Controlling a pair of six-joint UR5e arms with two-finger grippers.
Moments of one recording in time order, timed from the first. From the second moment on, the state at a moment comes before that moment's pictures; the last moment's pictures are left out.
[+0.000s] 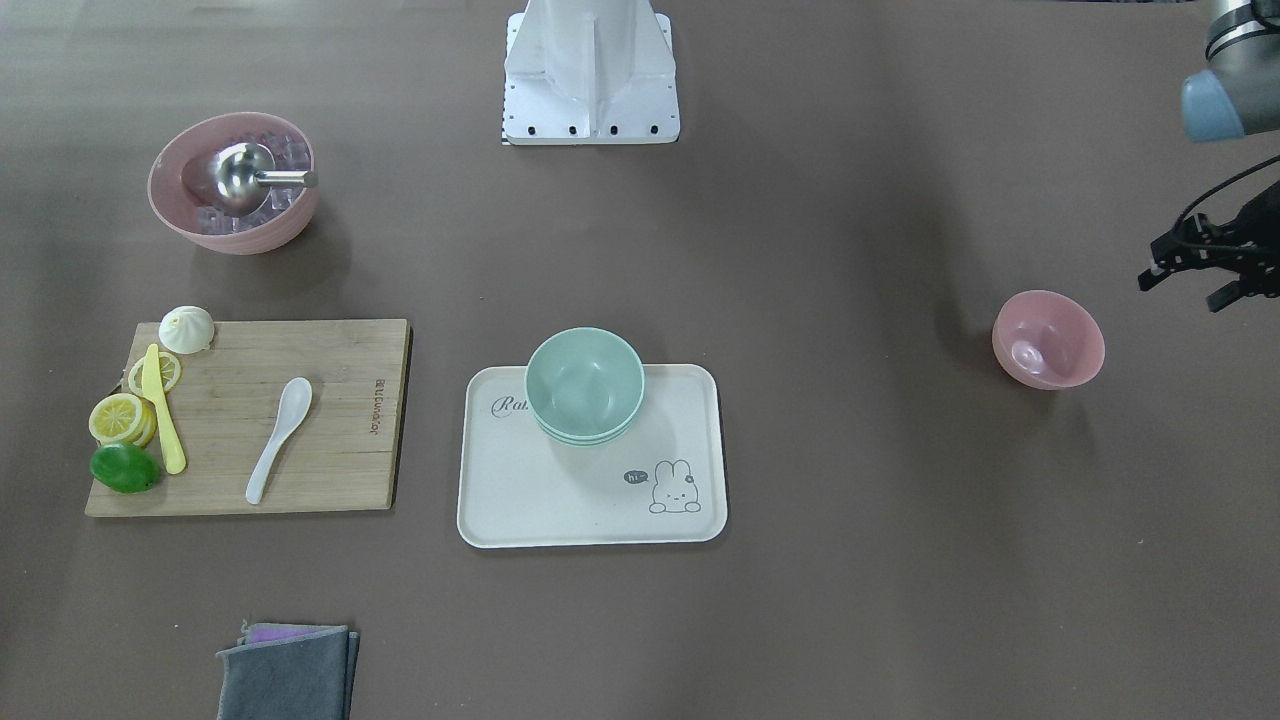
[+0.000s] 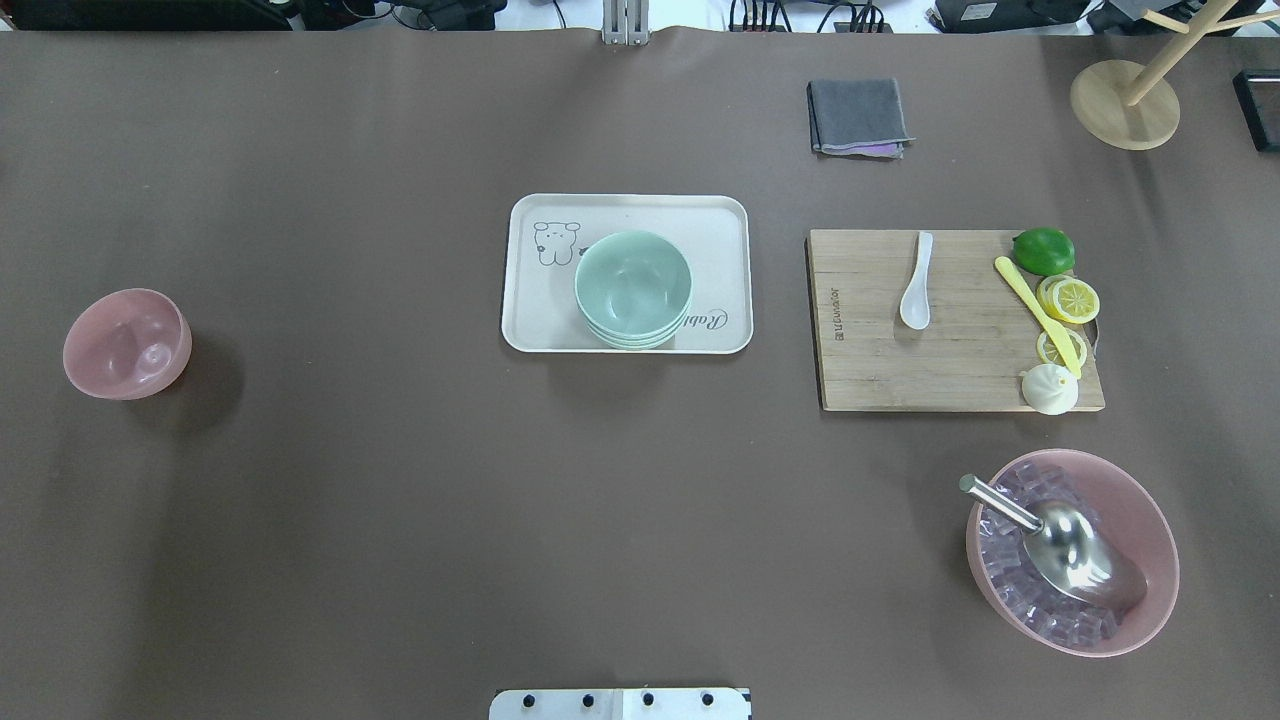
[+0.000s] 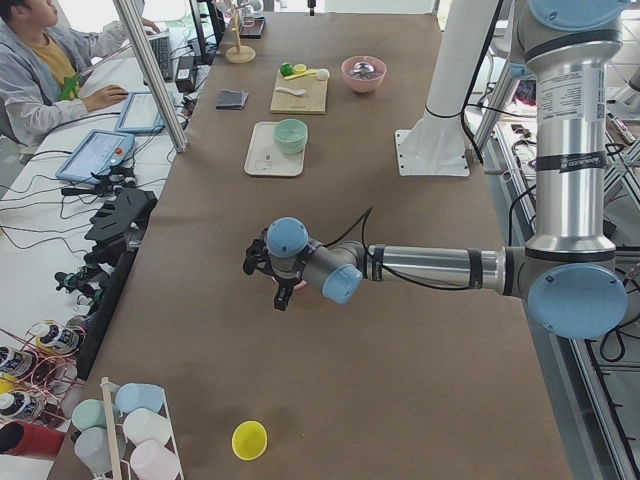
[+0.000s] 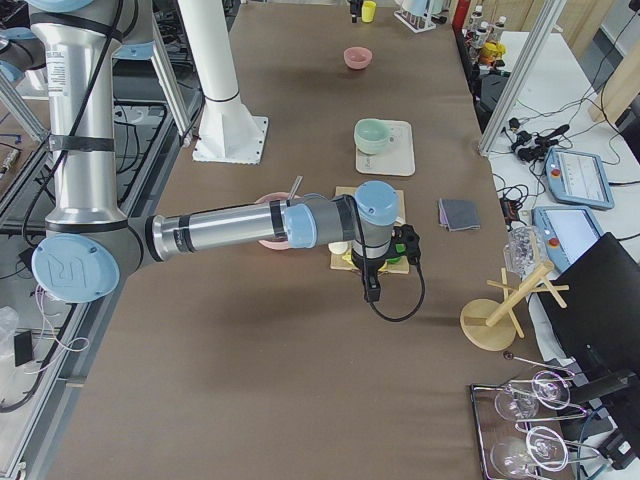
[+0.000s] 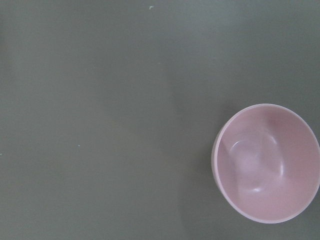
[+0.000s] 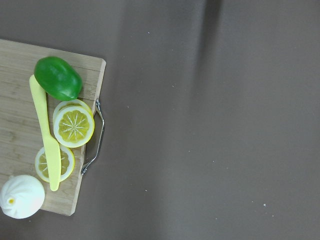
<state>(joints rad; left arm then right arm) -1.21 -1.51 -1.63 -2.10 -2.38 -0.37 1.43 -1.59 1.79 -1.58 2.37 0.04</state>
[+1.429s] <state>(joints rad) -1.06 -1.89 -1.59 -1.92 -2.32 -0.58 1.30 -1.52 1.83 -1.53 2.38 0.32</state>
